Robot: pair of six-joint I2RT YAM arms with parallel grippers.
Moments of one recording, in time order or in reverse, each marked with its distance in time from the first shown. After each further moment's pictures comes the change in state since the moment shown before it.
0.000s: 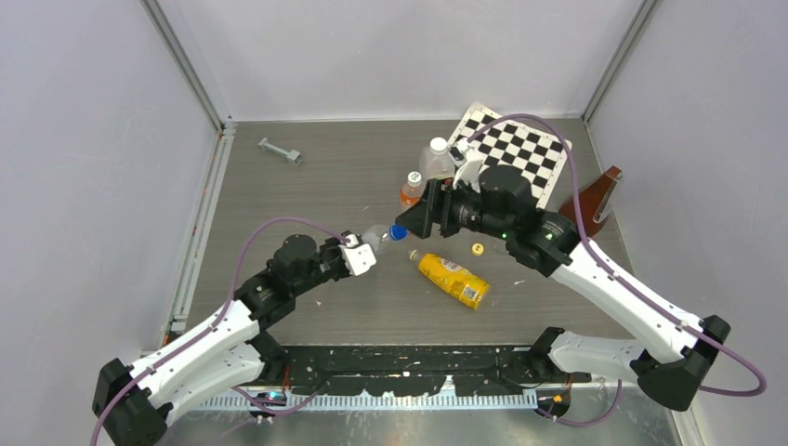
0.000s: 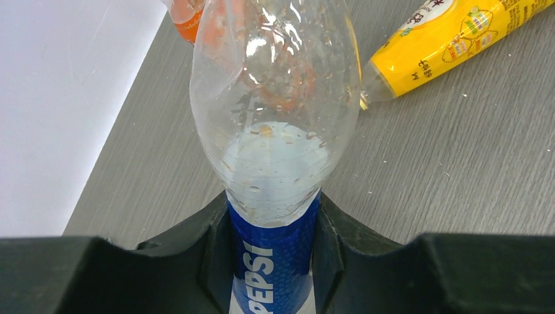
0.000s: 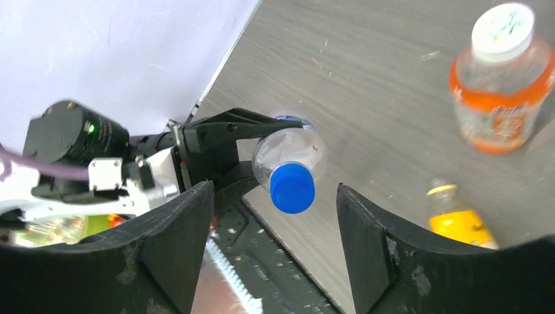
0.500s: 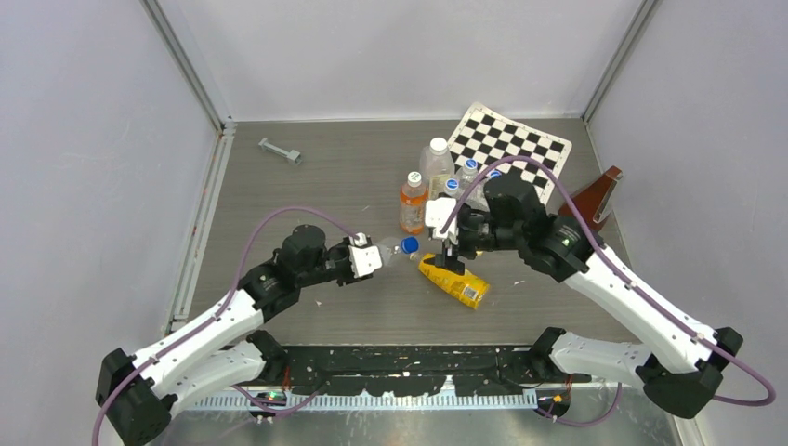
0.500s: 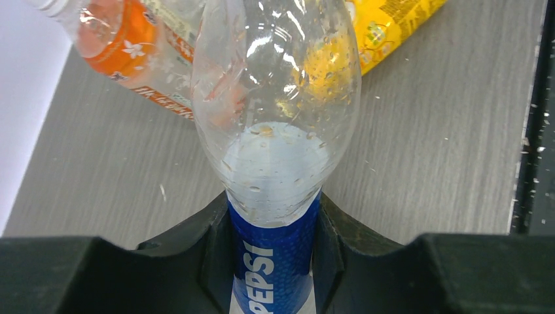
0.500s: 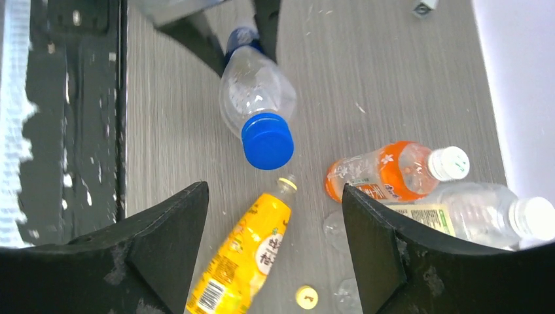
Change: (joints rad) left arm 0.000 0.077 0.101 -0.137 0.182 -0.022; right arm 0.000 -0.103 0.040 -0.253 -0.252 -1.183
